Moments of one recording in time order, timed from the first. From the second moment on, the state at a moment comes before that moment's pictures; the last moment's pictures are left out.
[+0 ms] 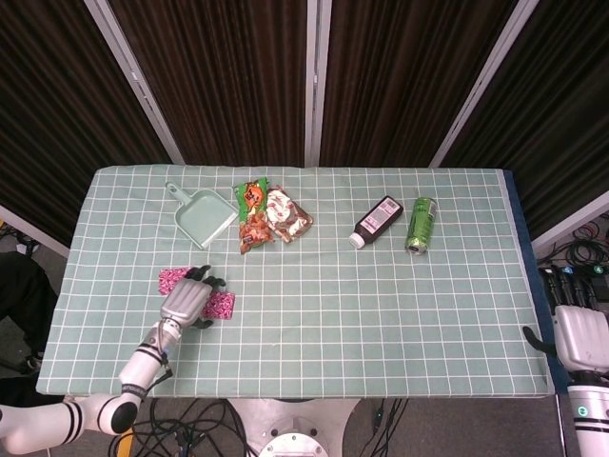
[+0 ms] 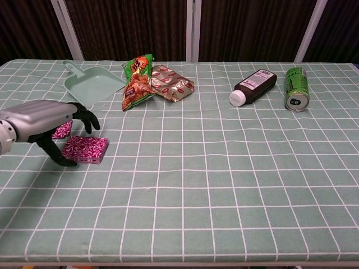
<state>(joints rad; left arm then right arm) -0.60 -1.60 -0.06 -1.42 1.12 0.97 0.41 0.11 -1.10 0.10 -1.64 -1.33 1.38 -0.12</state>
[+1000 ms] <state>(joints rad) -0.60 -1.62 -0.06 -1.39 1.12 0.97 0.41 0.11 -1.10 0.10 -1.63 -1.31 1.36 -0.12</state>
